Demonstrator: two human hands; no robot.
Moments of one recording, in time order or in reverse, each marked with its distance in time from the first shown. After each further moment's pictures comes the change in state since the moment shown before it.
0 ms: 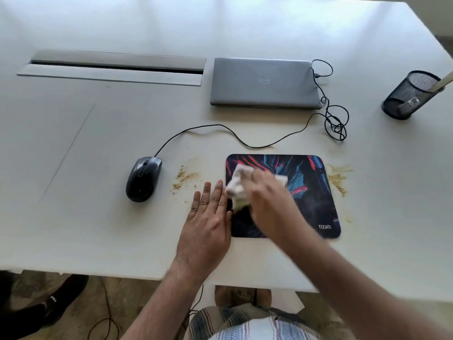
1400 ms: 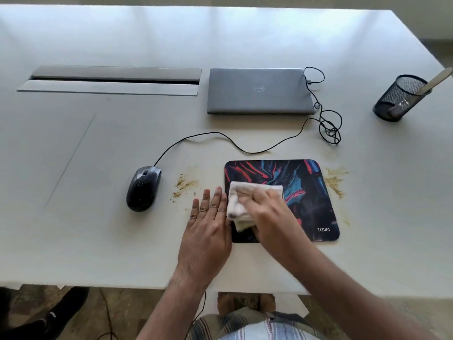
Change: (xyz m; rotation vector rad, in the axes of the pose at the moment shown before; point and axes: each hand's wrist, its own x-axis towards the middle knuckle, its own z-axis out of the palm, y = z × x) left_hand 0.000 0.001 -0.002 0.004 -0.006 -0.011; right_hand -0.032 0.000 0.009 0.060 0.020 -0.029
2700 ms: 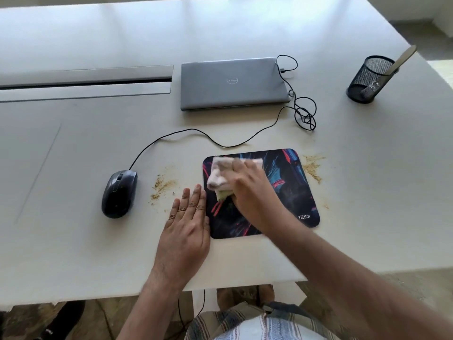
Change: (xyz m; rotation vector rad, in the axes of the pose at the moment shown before) left_hand 0.000 -0.012 0.000 -0.001 -0.010 0.063; right_hand 0.038 0.020 -0.001 -0.043 0.069 0.092
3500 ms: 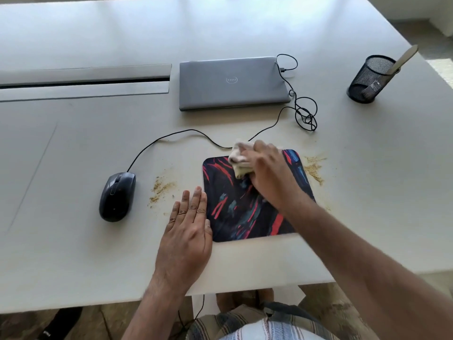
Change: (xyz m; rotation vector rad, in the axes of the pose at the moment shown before) left_hand -0.001 0.001 0.003 0.014 0.010 -0.007; right_hand 0.024 0.045 -0.008 -0.045 0.045 0.086
